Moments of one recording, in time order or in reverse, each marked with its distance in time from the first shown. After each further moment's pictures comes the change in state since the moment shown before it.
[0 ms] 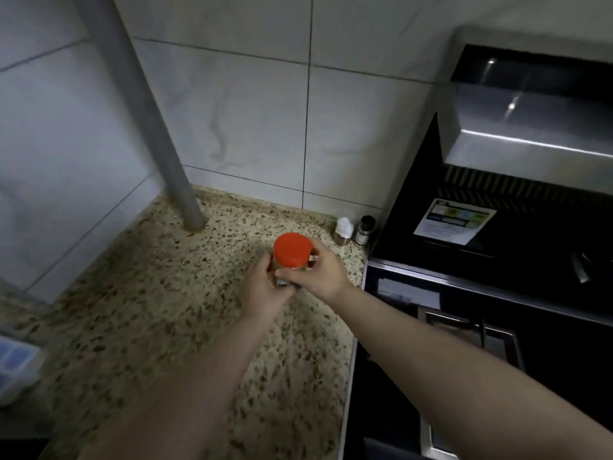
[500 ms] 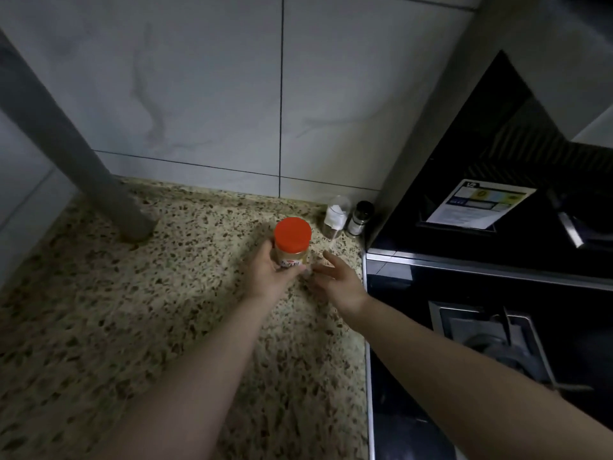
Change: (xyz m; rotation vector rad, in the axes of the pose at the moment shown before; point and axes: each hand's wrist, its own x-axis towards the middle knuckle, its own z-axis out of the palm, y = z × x) left_hand 0.106 -0.045 0.067 -0.099 -0.220 -0.071; right_hand 0.068 0.108 0.015 0.421 0.109 0.446
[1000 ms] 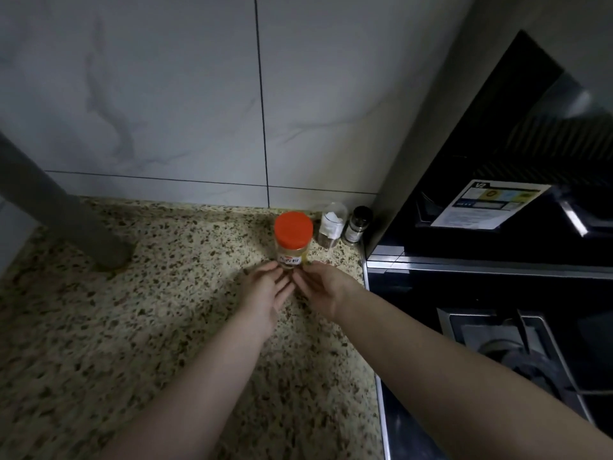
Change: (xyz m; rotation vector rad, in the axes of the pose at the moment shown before) left_hand 0.025 0.001 0.010 -0.886 -0.041 -0.586; right_hand 0.039 -0.034 0.026 0.890 0.089 0.374
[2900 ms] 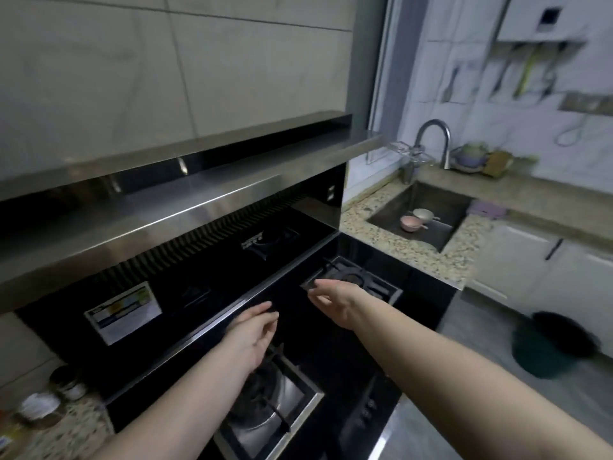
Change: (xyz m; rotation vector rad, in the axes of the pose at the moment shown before) left_hand -0.313 -0.219 0.306 0.579 -0.590 -0.167; right_hand -0.365 -0.199 -0.378 0.338 0.362 -0.596
